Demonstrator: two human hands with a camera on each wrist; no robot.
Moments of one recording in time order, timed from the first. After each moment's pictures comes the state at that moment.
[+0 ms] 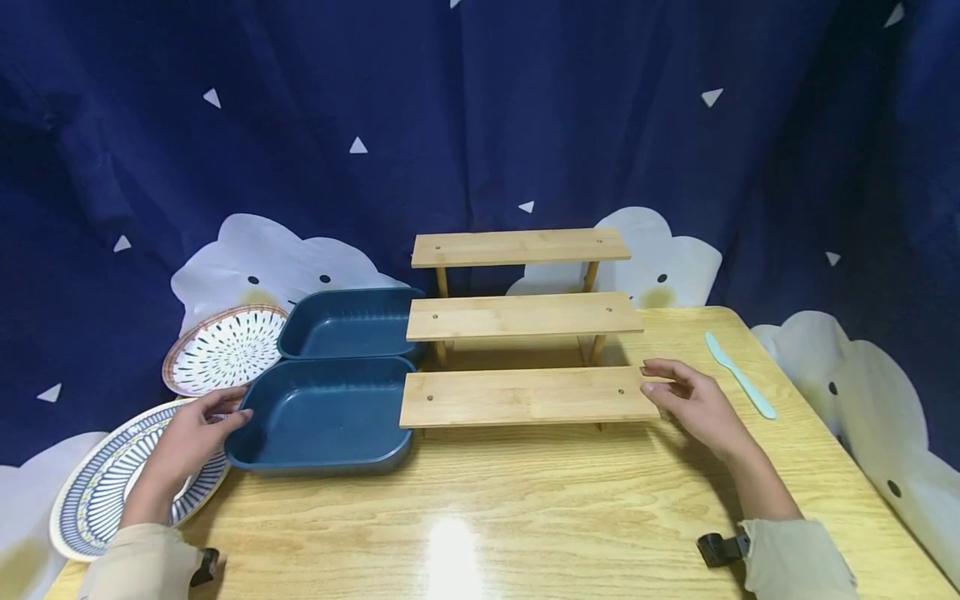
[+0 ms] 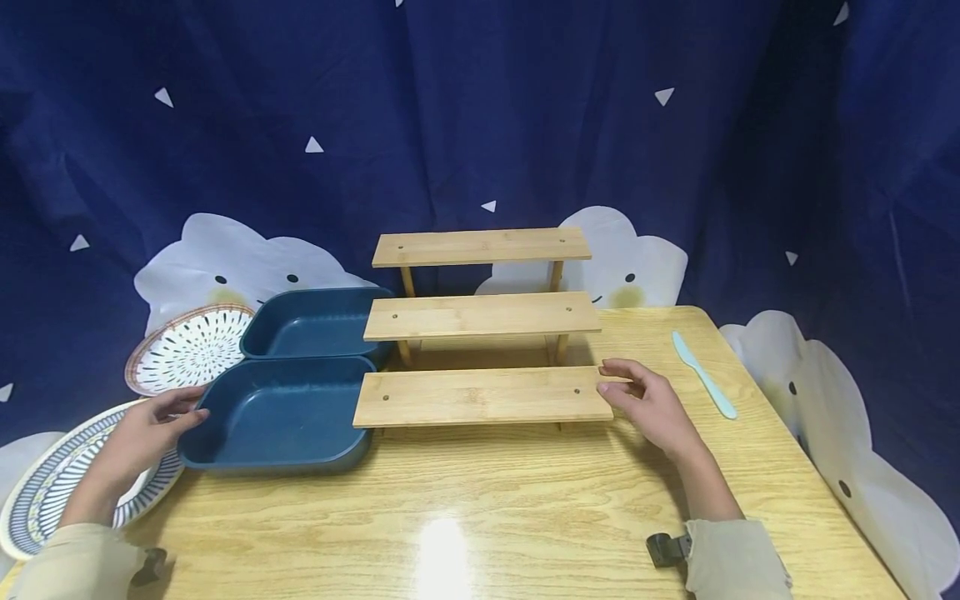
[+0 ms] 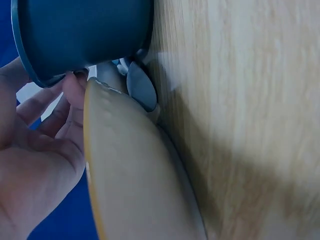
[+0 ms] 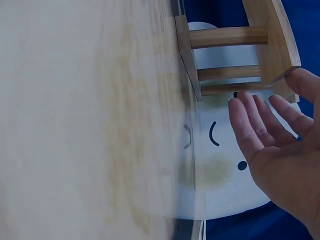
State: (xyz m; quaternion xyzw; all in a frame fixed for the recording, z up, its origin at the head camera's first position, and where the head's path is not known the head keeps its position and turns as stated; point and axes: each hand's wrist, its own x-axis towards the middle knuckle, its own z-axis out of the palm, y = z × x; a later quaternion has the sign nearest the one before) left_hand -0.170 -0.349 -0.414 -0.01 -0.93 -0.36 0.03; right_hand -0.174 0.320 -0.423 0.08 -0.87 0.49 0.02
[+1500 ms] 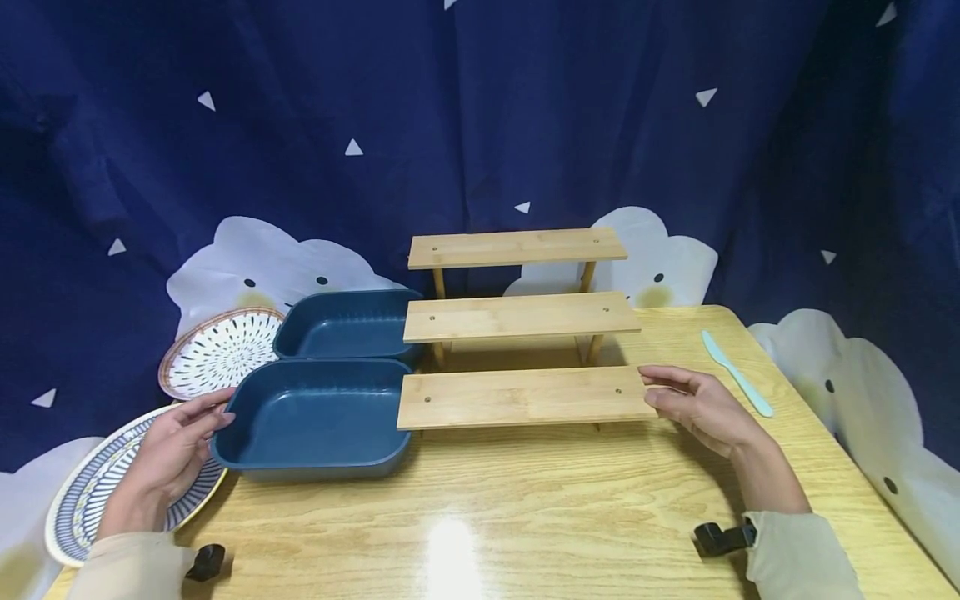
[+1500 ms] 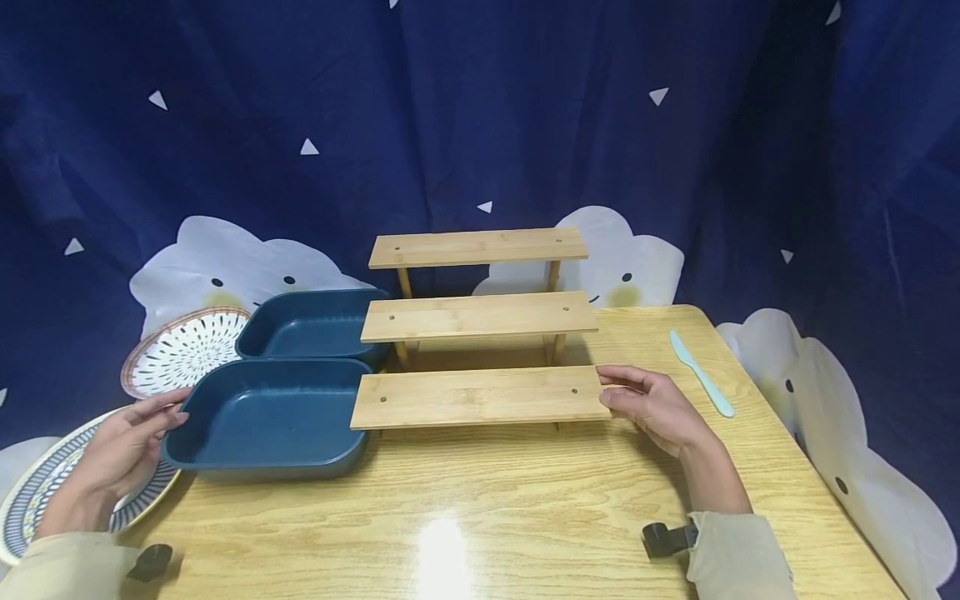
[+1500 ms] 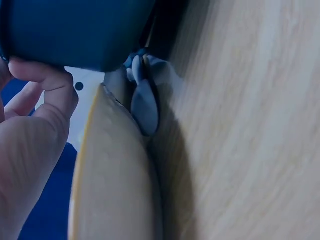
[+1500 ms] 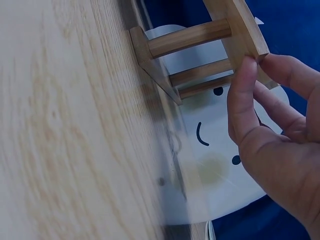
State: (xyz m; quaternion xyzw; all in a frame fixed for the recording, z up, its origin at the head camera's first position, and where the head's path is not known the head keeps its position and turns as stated) left_hand -0.170 -0.362 -0.430 -0.07 -0.59 -0.80 0.00; right_hand -0.172 0.330 -0.416 0.06 -0.75 0.65 -0.10
